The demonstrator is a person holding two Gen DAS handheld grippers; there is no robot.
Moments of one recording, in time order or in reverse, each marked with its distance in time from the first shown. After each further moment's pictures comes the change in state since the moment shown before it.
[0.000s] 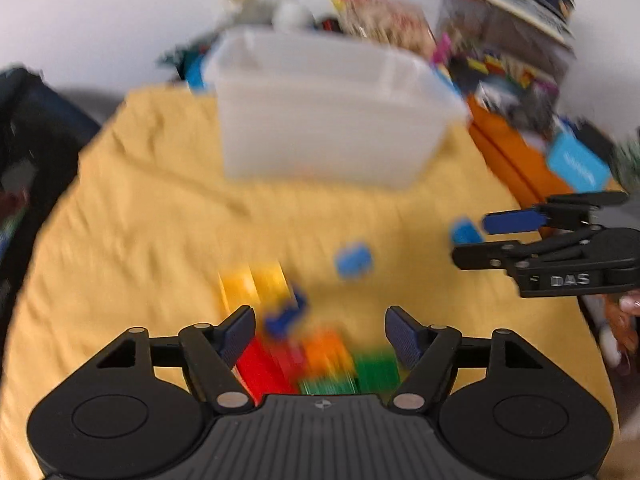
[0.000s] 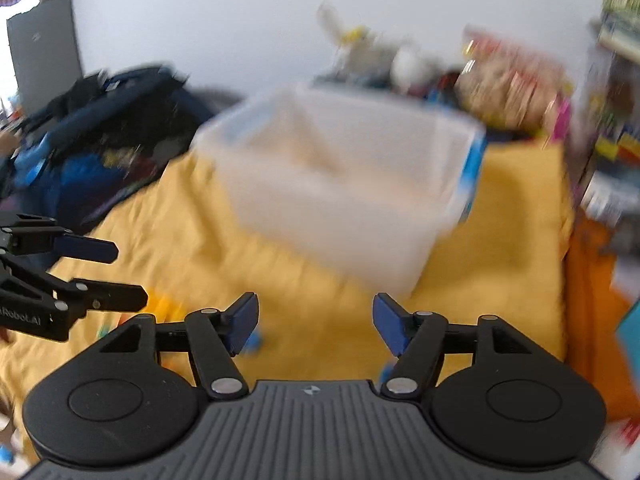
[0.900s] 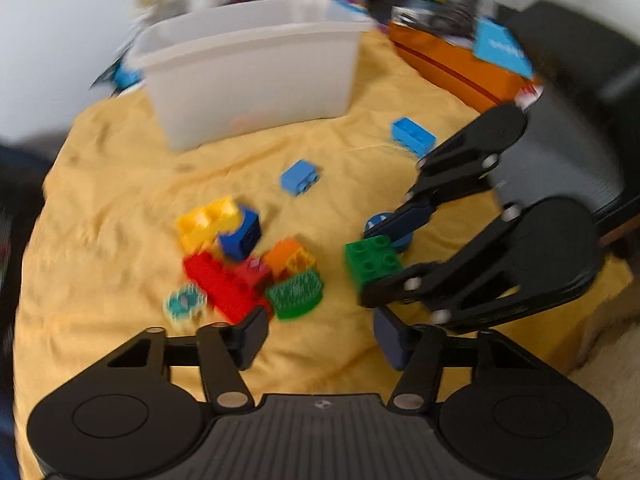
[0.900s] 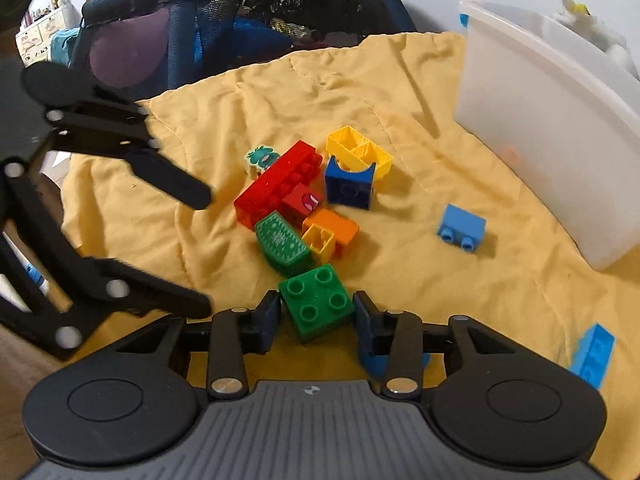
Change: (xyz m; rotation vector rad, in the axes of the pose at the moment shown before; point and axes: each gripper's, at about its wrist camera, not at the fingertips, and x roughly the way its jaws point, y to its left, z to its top) left arm -0.007 -0.024 -0.042 0.333 0.057 -0.006; right arm 0.039 0.096 -0.071 -0.421 0.169 0.285
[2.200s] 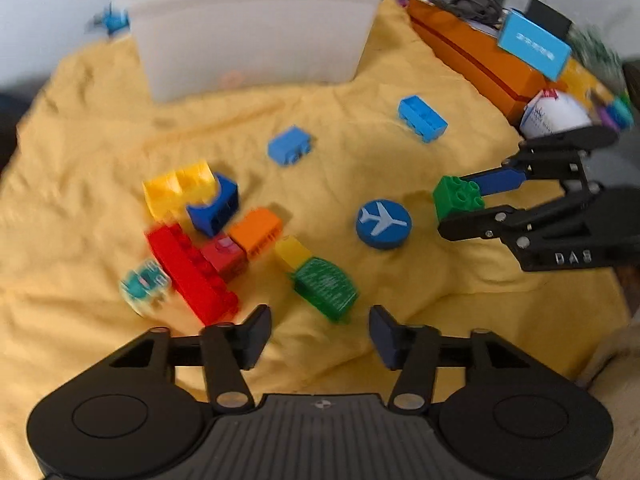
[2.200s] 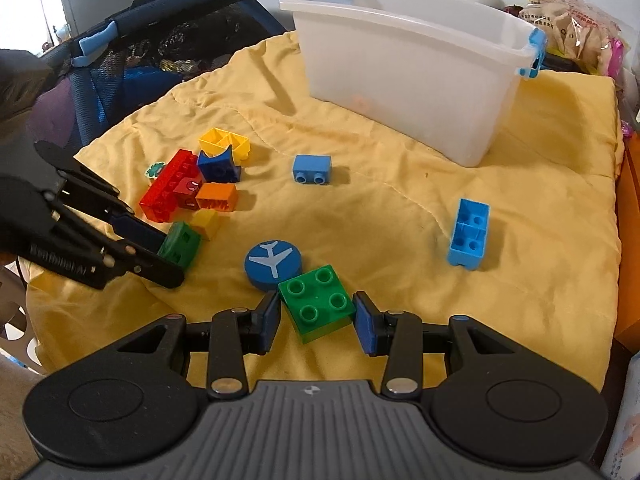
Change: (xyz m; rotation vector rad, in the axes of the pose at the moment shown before) left arm 0.018 -0.001 0.006 -0.131 0.096 -0.044; right arm -0.054 -0.043 -0.053 0.316 -0.045 -0.166
